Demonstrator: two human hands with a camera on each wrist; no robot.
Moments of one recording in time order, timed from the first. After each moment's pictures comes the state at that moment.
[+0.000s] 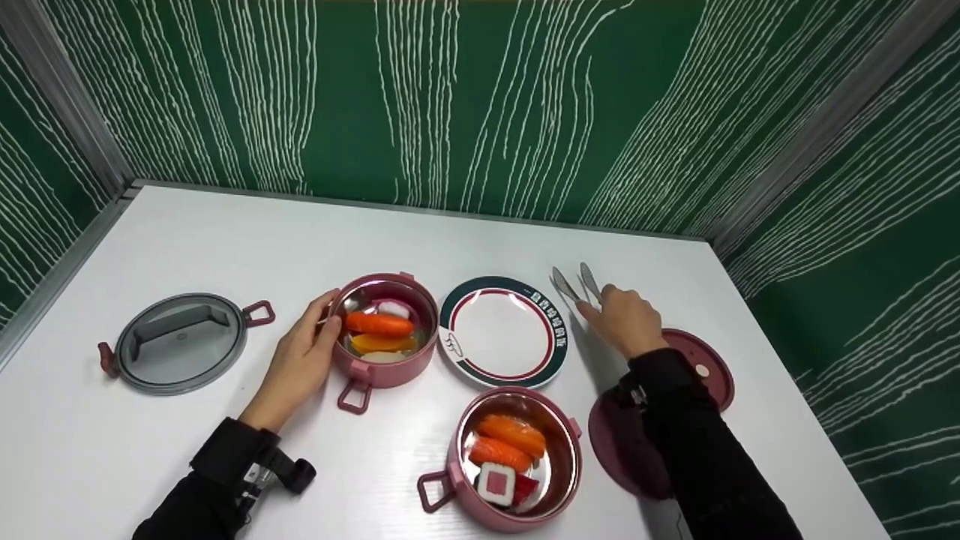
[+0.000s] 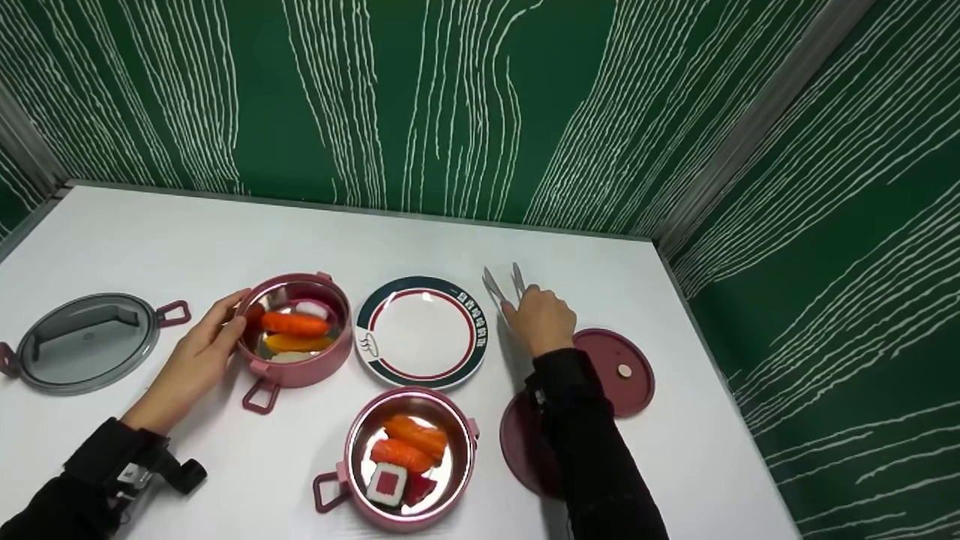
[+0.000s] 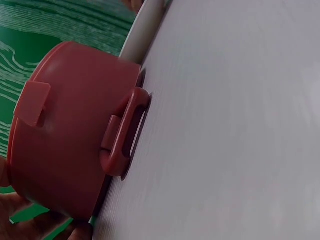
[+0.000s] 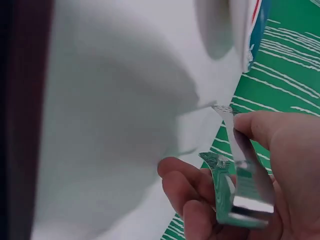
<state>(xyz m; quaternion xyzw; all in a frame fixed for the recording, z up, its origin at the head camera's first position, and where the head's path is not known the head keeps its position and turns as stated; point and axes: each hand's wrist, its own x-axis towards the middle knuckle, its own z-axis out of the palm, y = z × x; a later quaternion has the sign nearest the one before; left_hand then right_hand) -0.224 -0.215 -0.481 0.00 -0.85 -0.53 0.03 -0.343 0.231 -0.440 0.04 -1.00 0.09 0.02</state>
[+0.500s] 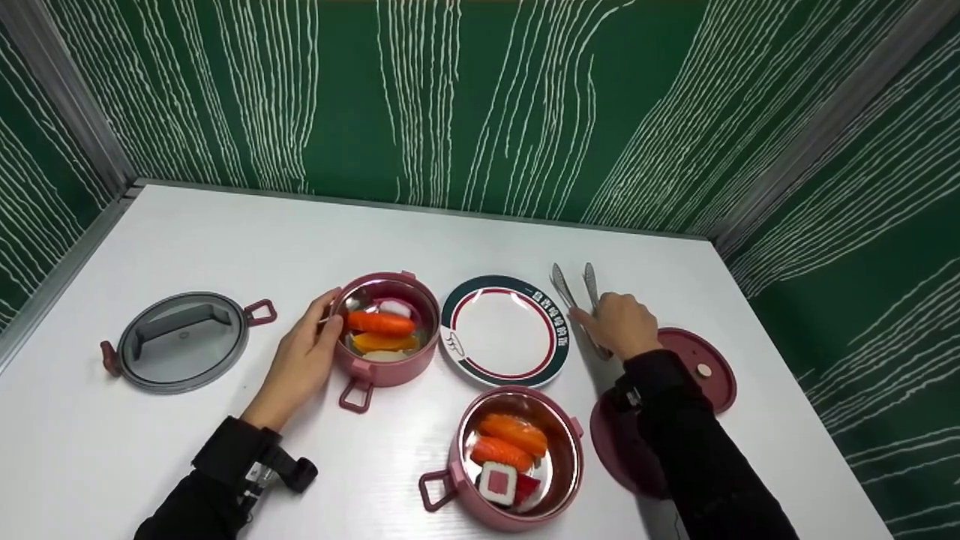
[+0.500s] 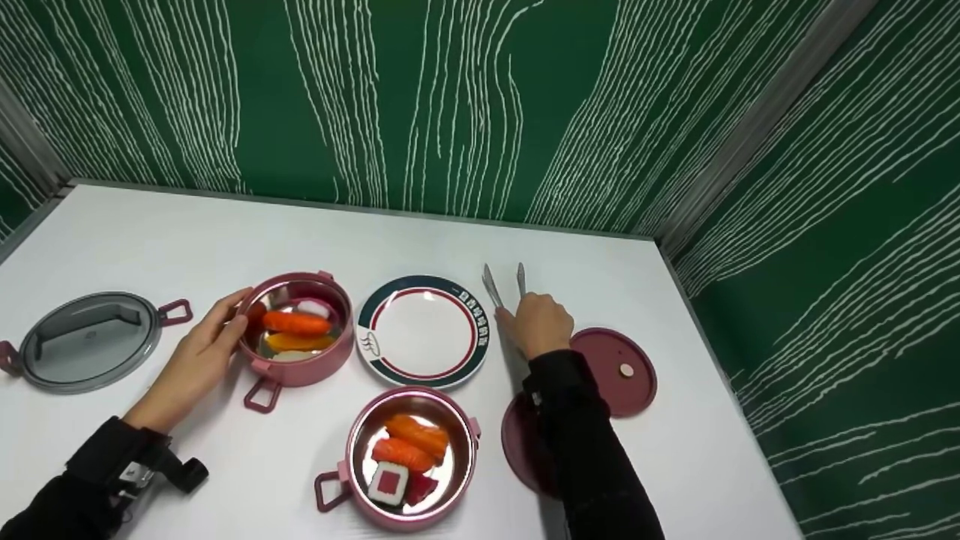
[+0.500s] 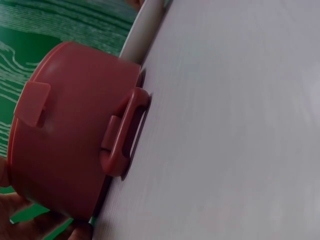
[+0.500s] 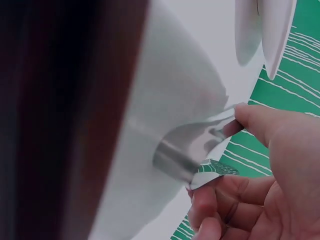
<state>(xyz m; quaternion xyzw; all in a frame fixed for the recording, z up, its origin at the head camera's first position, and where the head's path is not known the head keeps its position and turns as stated) -0.224 -0.215 -0.481 0.00 -0.85 -0.53 0.04 -0.347 0.227 -0.452 0.00 -1.00 0.08 -0.05</state>
